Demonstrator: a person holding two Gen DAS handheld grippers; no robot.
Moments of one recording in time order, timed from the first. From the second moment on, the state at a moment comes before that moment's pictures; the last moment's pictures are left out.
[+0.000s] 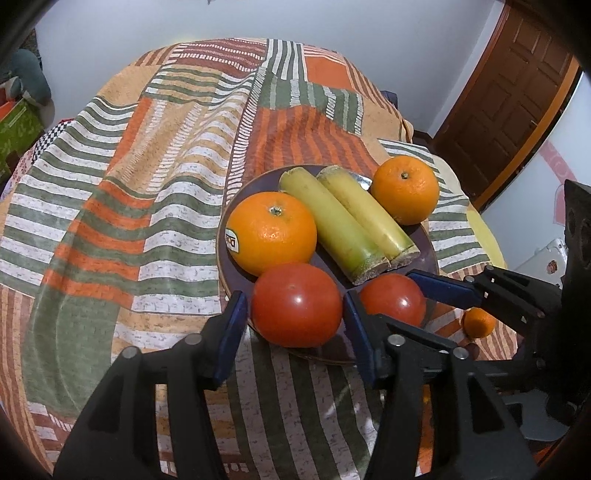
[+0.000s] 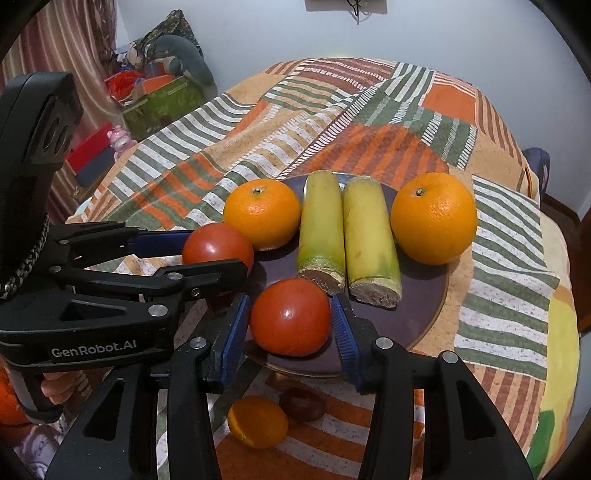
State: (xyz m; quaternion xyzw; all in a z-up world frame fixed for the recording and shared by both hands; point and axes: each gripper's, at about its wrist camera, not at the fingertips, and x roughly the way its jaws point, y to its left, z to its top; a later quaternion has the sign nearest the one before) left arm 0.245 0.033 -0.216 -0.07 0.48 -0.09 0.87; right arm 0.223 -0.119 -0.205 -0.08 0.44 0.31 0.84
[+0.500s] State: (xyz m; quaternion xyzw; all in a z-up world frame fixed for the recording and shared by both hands) left arm 0.216 0.031 -0.182 -0.07 0.45 -0.08 0.89; right arm 0.208 -0.154 -0.175 -0.06 0.41 0.28 0.87
